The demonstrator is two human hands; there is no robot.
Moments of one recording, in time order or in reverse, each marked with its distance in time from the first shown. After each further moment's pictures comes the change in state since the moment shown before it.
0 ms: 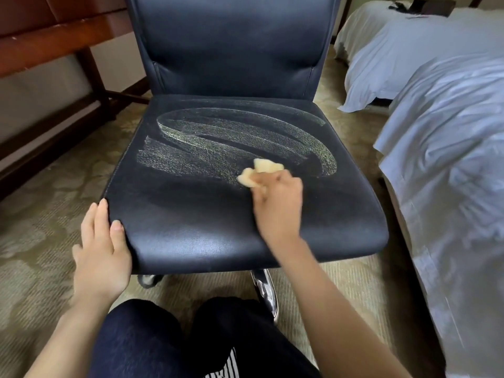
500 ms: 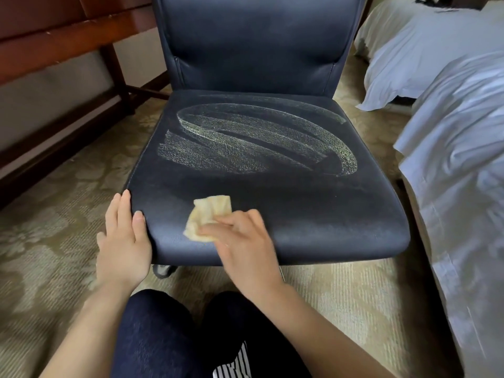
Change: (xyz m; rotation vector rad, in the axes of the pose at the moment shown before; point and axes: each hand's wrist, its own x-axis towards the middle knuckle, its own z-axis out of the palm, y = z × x) left_hand -0.001 0.006 -0.005 0.001 -0.050 -0.053; right_hand -0.076 -0.034 0.019 0.191 -0.130 -0.440
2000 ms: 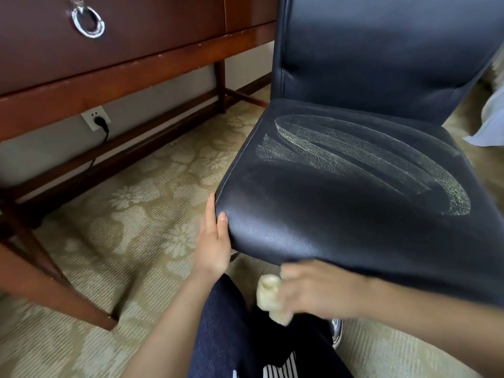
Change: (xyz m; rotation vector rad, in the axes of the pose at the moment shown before) left_hand -0.026 -0.007 -0.001 -0.398 0.007 -0.168; right_hand 0.017 0.022 -0.012 -0.073 -0.900 -0.998
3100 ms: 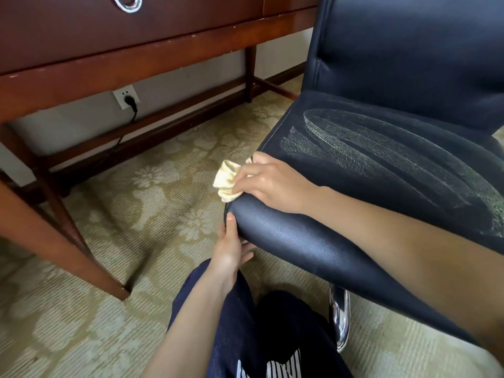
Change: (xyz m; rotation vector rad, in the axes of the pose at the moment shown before) left_hand -0.016 -0.002 0.010 -0.580 0.015 -0.591; right_hand 0.127 0.085 -0.047 0.079 0.386 0.048
